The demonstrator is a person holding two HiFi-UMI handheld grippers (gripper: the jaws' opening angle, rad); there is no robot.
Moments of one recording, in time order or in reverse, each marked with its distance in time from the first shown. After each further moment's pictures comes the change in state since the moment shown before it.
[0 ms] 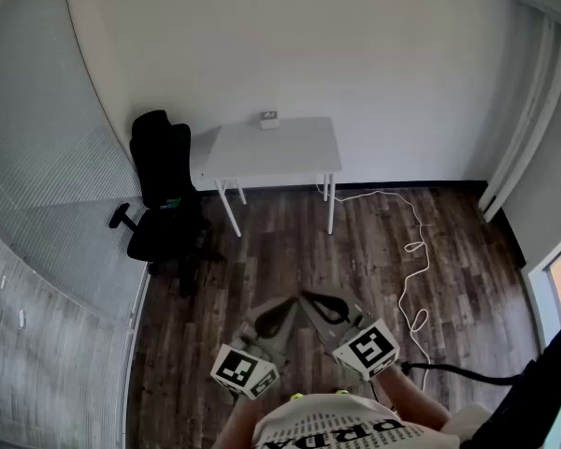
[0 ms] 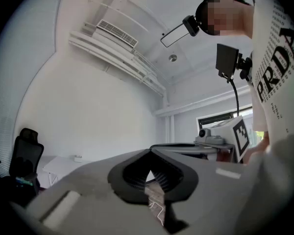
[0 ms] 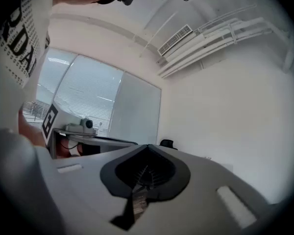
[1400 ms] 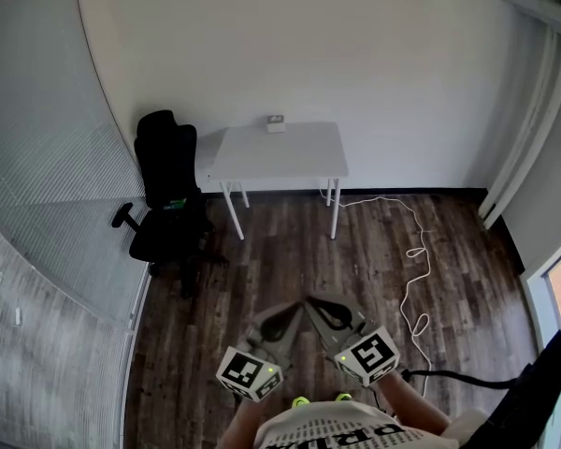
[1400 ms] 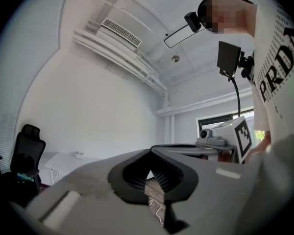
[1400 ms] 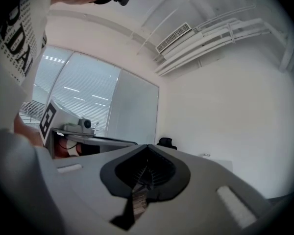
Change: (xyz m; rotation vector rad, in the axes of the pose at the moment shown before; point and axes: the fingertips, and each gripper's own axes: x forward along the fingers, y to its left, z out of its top) left arm -0.034 0.018 -0.010 -0.022 0.006 -0.016; right arm 0.022 0.031 -0.008 0.027 0.004 -0.043
